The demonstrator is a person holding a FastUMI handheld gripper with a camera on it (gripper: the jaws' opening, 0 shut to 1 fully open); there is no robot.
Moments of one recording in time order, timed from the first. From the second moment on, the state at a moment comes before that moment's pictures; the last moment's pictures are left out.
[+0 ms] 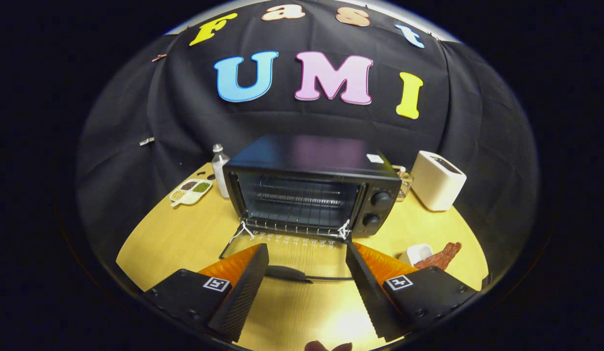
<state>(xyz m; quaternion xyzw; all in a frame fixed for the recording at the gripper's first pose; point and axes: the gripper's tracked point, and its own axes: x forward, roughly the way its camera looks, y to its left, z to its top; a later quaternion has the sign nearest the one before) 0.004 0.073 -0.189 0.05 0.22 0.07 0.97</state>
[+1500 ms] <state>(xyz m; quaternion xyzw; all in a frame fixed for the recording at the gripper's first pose) 0.031 -0.198 -0.344 0.12 0.48 0.21 0.85</state>
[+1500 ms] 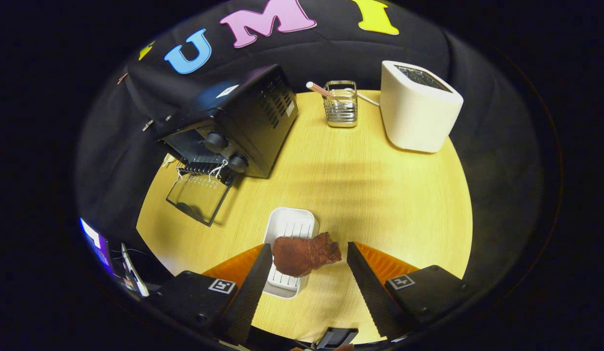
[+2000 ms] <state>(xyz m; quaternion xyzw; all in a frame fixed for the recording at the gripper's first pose) 0.037 -0.193 -0.351 0.24 0.50 0.24 0.80</state>
